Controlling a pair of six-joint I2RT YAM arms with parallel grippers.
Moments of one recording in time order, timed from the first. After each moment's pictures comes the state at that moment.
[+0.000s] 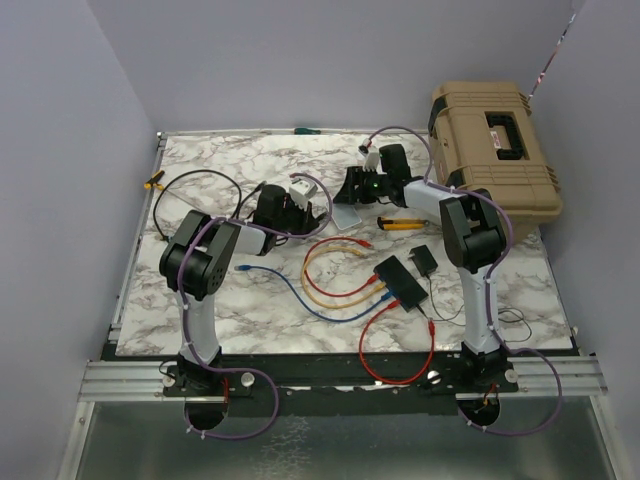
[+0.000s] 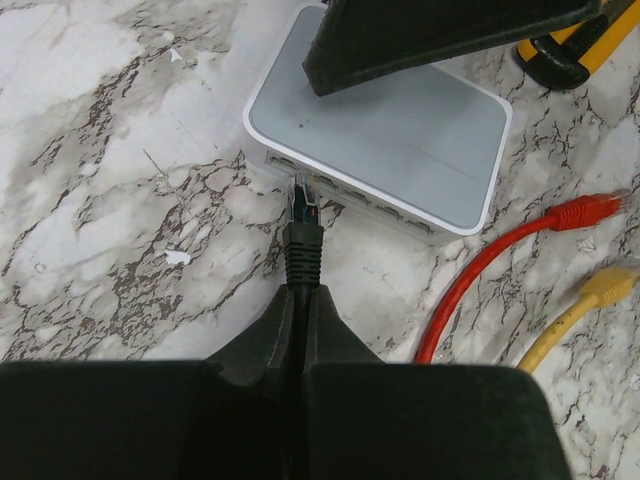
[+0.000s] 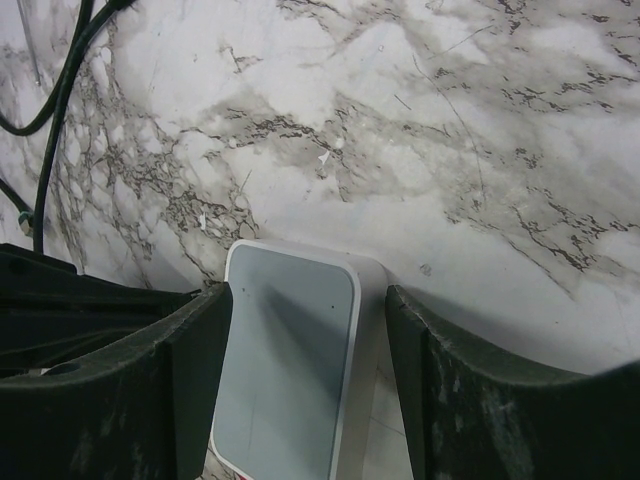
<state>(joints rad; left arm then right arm) -0.38 1.96 0.93 0.54 0.46 -0.03 0.34 2.26 1.56 0.03 -0.60 0.28</state>
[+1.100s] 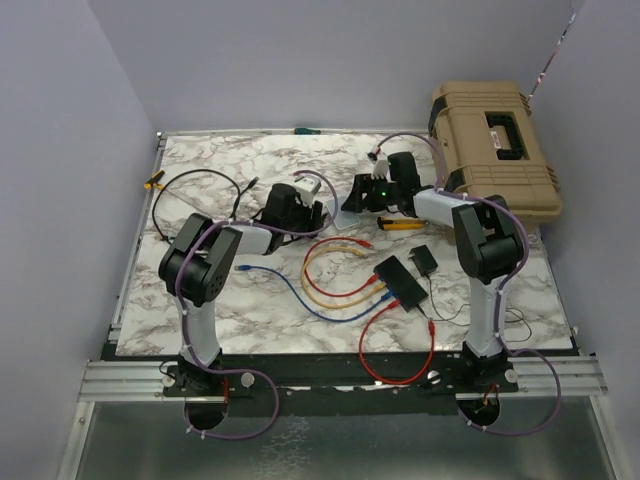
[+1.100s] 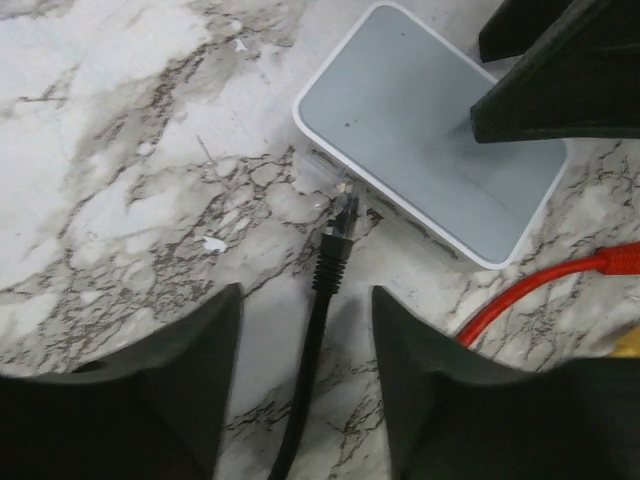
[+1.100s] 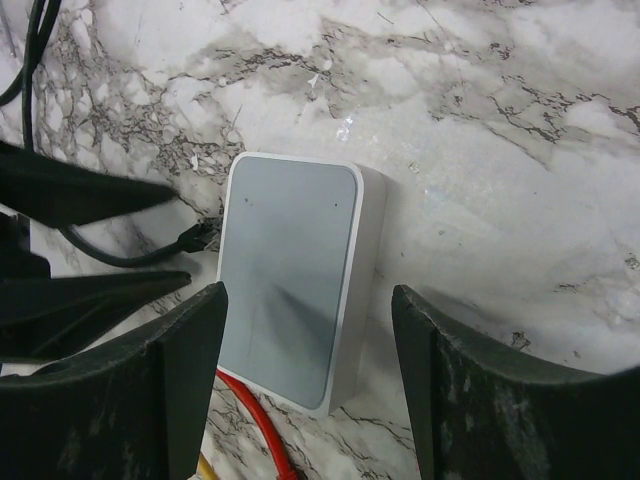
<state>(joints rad) -0.44 1.94 0.97 0.43 0.23 -0.07 0.33 2.10 1.36 0.07 -0.53 0.26</state>
